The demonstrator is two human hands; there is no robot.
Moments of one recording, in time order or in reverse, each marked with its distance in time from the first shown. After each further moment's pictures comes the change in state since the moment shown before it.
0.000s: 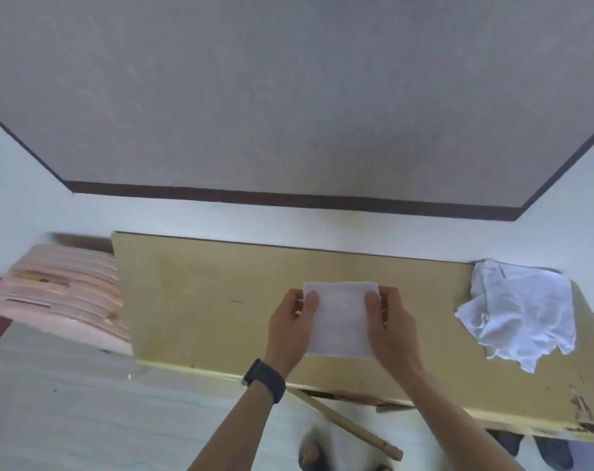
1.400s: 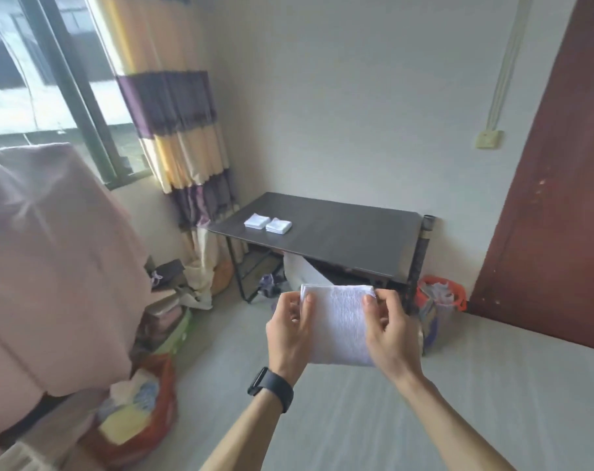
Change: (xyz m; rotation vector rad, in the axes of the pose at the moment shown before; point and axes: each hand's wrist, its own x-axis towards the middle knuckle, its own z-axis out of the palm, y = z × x) left_hand -1.048 -0.196 -0.392 -0.200 2.135 -0.188; right_hand -1.024 -0.221 0.182 0.426 -1.534 -1.100
